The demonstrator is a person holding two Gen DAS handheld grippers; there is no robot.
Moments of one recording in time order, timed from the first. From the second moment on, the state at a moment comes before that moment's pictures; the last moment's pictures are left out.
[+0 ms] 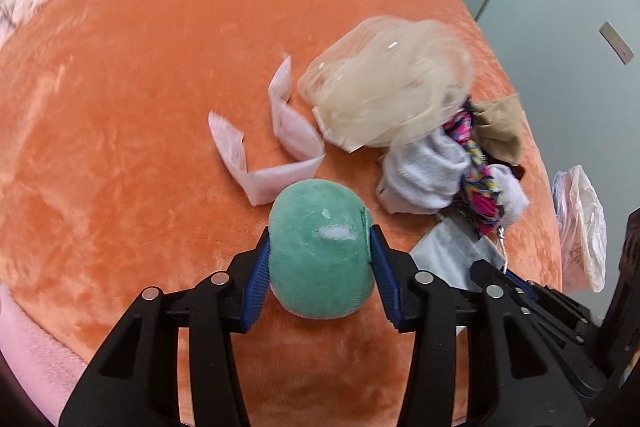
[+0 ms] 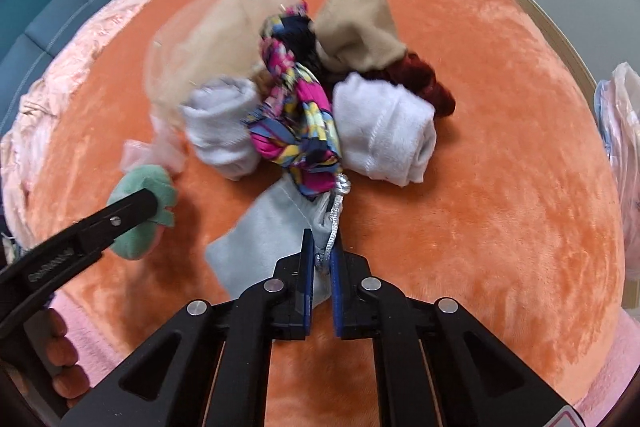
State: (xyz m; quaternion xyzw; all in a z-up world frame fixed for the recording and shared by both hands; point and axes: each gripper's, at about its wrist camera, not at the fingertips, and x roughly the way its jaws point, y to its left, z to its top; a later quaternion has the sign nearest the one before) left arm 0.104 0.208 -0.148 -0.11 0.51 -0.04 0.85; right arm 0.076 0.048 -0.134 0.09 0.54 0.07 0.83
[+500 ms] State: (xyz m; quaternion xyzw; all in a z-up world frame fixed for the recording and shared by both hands) left arm 0.081 0.106 -0.036 -0.02 0.43 -0.12 0.90; right arm 0.025 -0.053 0.007 0.12 0.39 0.03 0.91
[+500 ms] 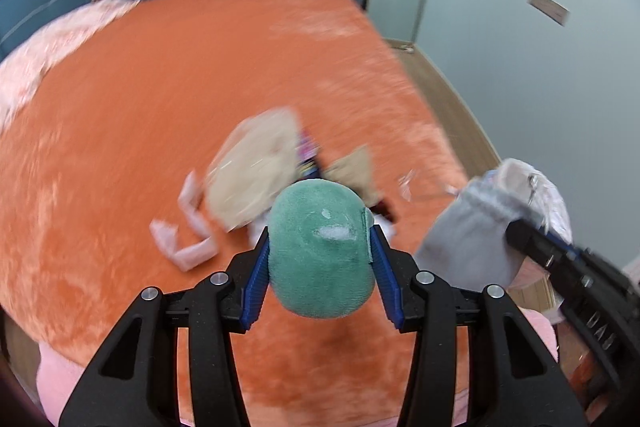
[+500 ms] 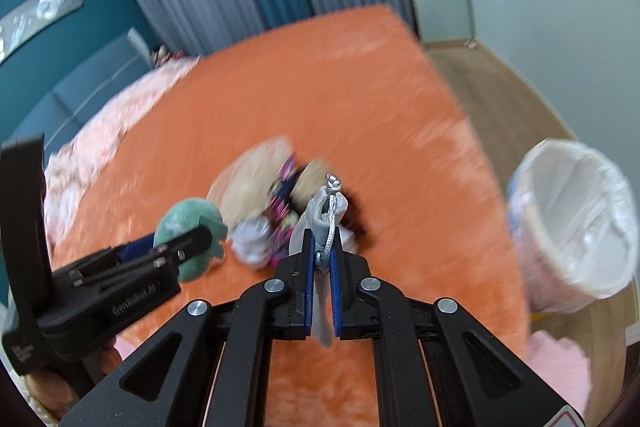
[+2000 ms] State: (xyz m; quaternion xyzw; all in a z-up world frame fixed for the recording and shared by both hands) left arm 0.125 -0.214 -0.010 0.07 0.40 -0.27 0.87; right arm 0.027 -0.323 0.037 0.18 0.33 -0.20 0.91
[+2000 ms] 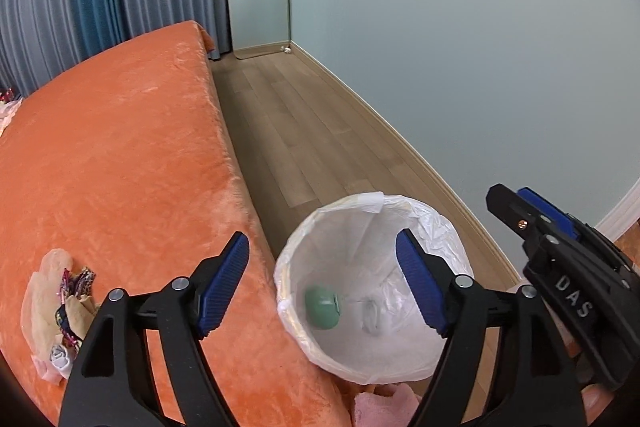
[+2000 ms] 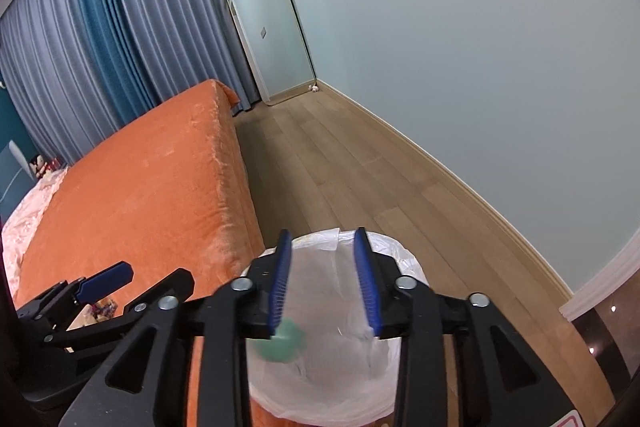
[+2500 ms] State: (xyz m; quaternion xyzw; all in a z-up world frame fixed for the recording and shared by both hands) left arm 0.120 -0.128 0.017 0.04 0.37 -0.22 0.90; right arm 0.018 -0.249 0.053 0.17 0.34 -0.16 0.91
